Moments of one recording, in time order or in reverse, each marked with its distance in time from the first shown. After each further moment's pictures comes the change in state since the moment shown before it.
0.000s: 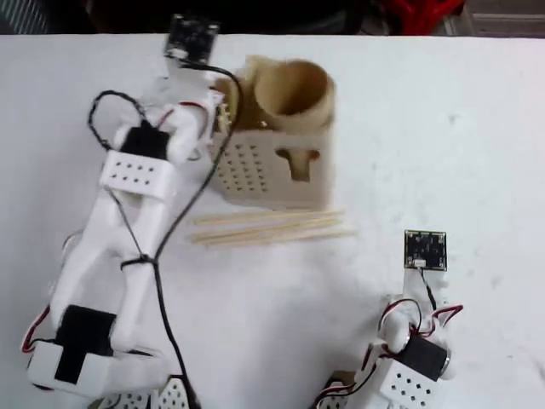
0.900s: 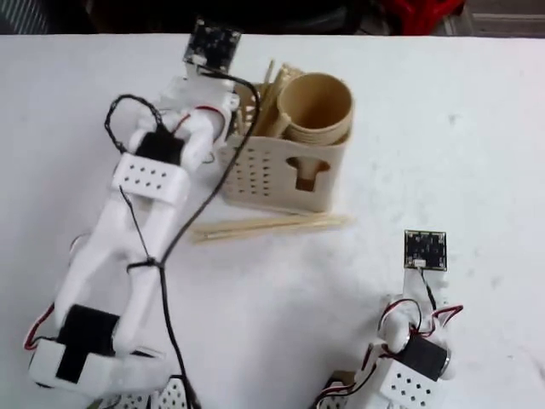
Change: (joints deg) left arm 0.8 0.5 0.2 -2.4 0.0; right arm 0.0 0.0 0.0 0.0 0.0
